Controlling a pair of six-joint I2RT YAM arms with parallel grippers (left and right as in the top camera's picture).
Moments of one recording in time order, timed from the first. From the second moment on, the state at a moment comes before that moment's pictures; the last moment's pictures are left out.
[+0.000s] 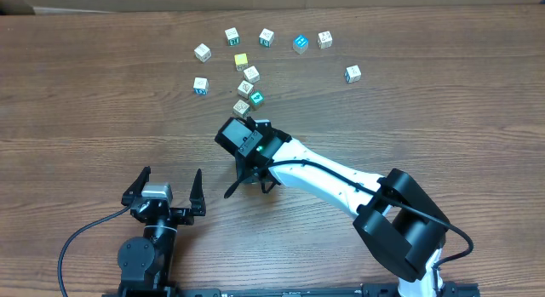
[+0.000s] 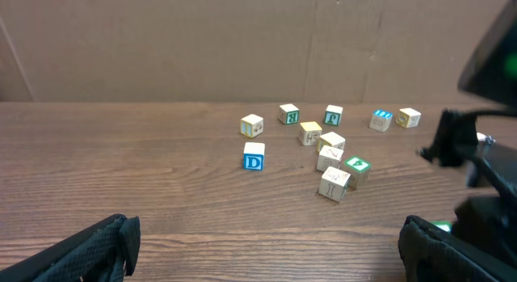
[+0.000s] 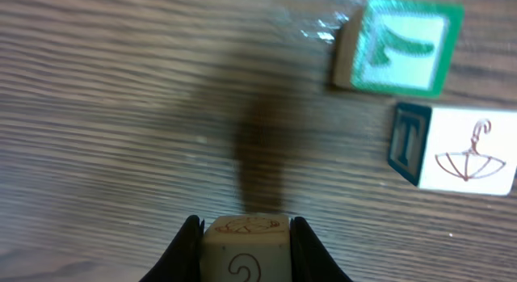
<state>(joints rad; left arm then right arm) -0.05 0.01 0.01 -0.08 0.02 -0.05 0.89 2.01 1.44 -0.79 0.11 0.79</state>
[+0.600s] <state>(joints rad) -0.05 0.01 0.01 -0.08 0.02 -0.05 0.82 2.01 1.41 -0.82 0.12 0.81</state>
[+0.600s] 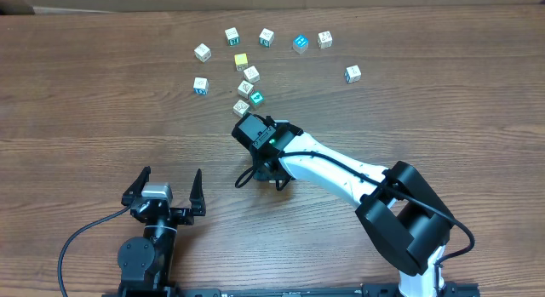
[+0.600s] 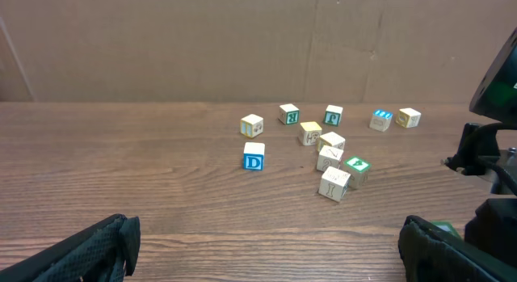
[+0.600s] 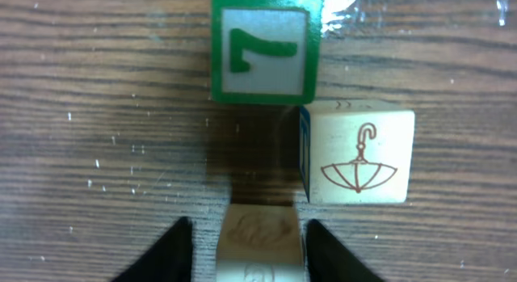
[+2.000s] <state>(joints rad) -0.05 0.01 0.01 -0.08 0.02 -0.05 0.82 2.01 1.41 -0.84 0.11 0.80</state>
